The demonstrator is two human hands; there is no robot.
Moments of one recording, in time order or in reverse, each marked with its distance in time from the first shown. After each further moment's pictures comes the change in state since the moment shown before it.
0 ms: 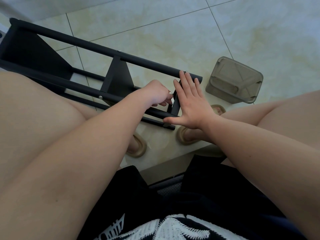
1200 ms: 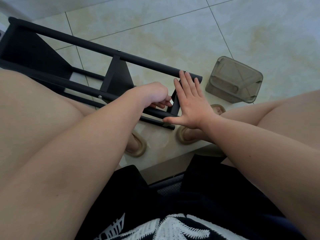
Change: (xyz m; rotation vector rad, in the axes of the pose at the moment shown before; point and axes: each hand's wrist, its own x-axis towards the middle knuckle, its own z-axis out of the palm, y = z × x) left_hand -0.004 0.009 0.000 0.057 -0.111 -0.130; right_hand -0.001 0.000 0.001 -0.003 -0.007 -0.003
